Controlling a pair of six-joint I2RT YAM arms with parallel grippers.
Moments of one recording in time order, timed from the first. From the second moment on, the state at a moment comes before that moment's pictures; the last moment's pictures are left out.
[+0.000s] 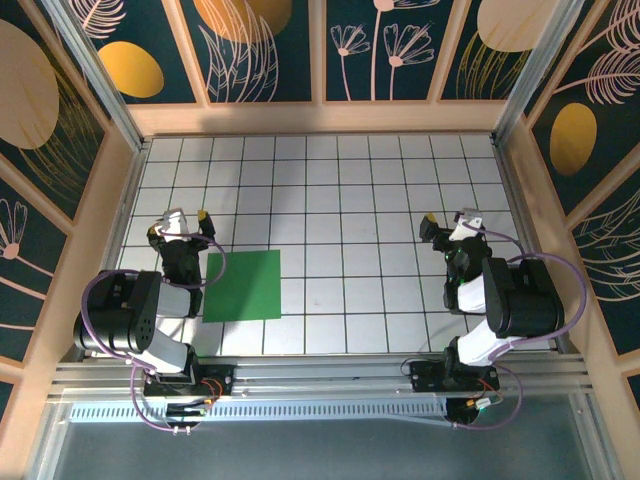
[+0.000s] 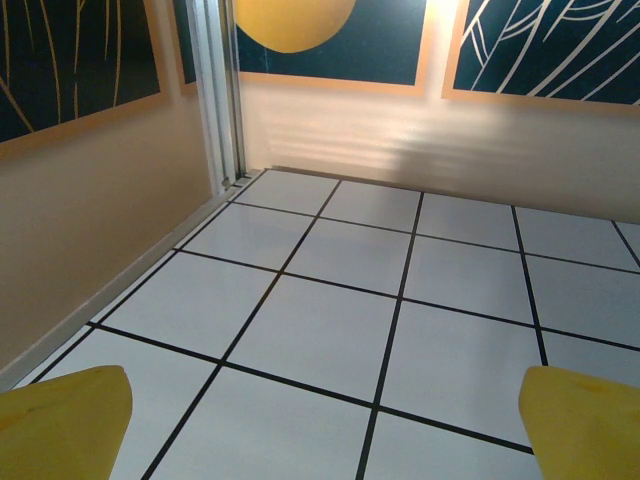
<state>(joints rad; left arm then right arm) -0.04 1.53 0.22 1.21 -0.32 -0.09 -0.04 1.57 0.20 1.23 -0.03 0.13</state>
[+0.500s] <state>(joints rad) -0.04 1.14 0.39 0.71 -0.36 -0.20 -0.04 1.08 0.25 0.83 0.05 0.22</state>
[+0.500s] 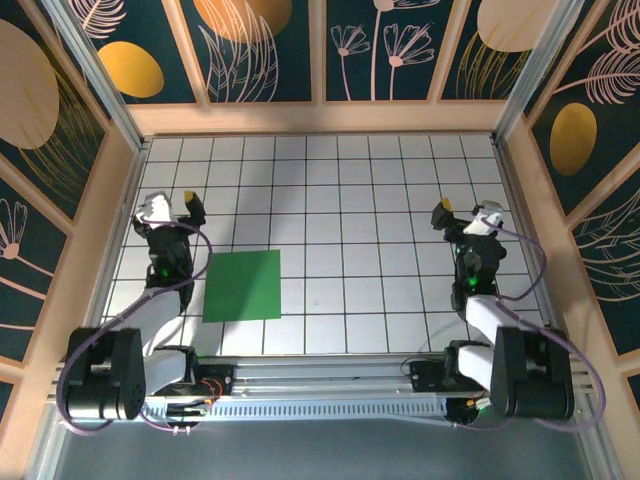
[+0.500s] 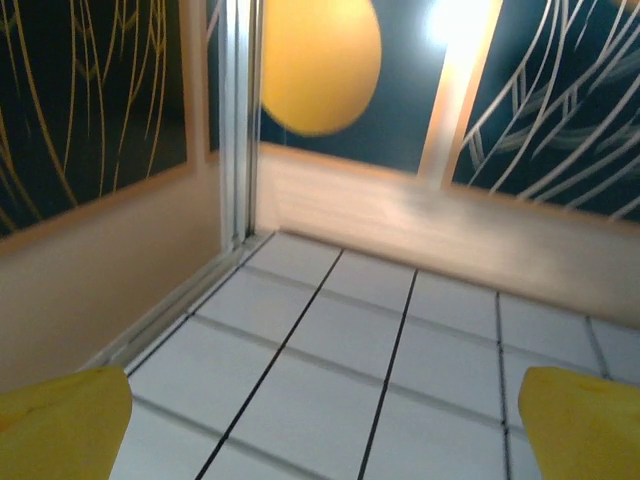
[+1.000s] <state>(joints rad) -0.07 1.05 0.58 -0.09 0.20 -0.60 -0.06 0.84 0.46 0.05 -0.24 0.60</state>
